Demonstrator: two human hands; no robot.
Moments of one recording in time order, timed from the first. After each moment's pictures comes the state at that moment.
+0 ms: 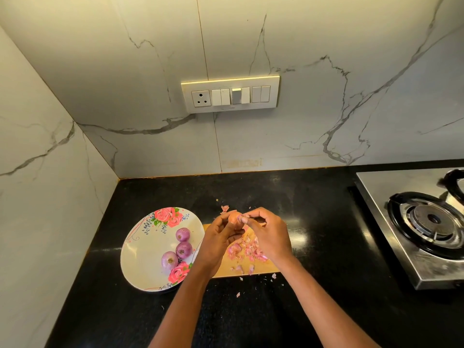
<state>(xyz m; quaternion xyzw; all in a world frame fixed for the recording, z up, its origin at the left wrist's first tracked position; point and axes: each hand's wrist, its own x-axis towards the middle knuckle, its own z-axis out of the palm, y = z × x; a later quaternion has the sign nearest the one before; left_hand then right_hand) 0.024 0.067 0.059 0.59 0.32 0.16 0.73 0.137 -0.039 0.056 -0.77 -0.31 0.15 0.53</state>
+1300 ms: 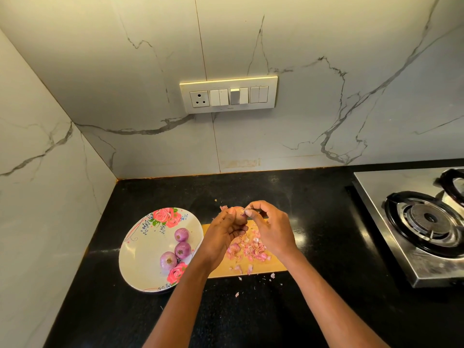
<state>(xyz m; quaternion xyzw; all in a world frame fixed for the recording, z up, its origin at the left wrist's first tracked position) 0.032 0.065 0.084 0.57 0.31 0.13 0.75 0.148 -0.044 0.070 -0.76 -0.38 0.10 0.52</state>
